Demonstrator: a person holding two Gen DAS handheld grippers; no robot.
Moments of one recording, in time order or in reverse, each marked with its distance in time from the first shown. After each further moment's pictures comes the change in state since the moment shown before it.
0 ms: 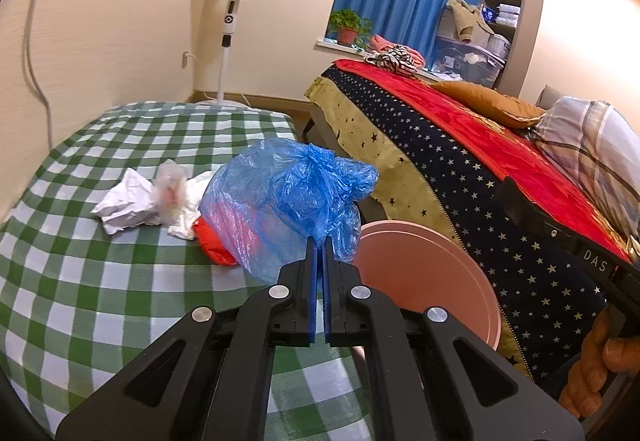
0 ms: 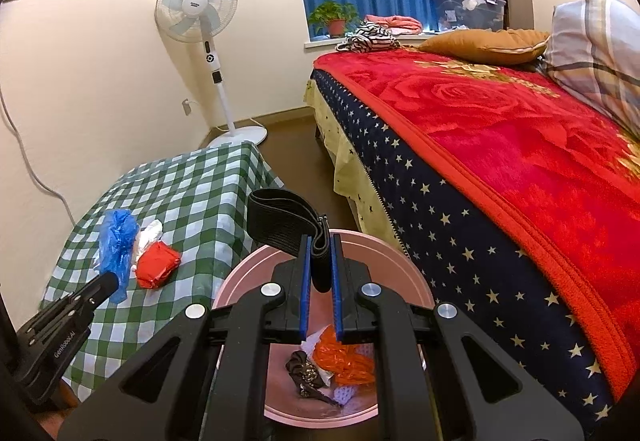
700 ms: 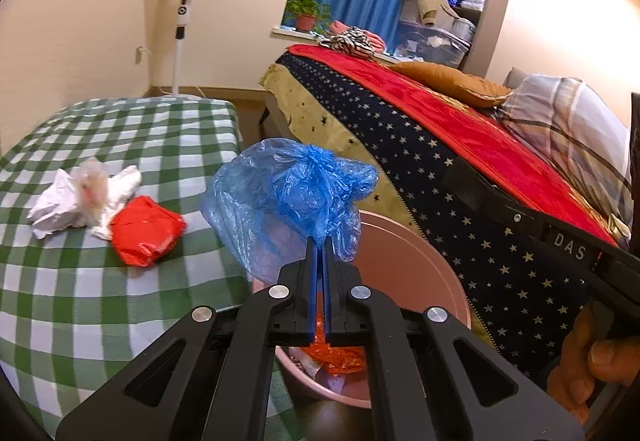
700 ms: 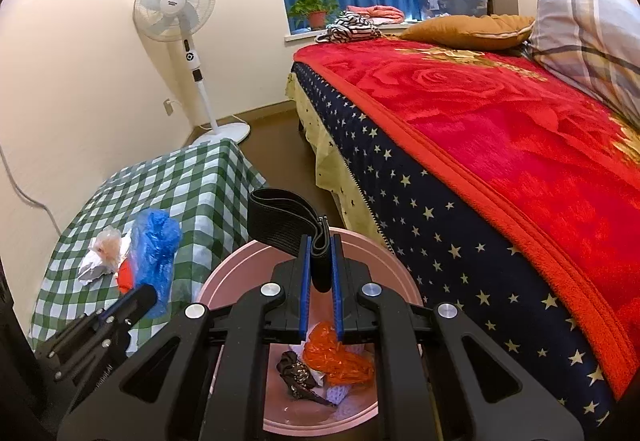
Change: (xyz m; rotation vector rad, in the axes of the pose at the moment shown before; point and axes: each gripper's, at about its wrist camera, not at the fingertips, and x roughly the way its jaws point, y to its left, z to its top) left arm 0.036 -0.046 -0.008 0.056 0.043 -0.131; right arm 0.018 -0.013 0.003 0.048 0.028 -0.050
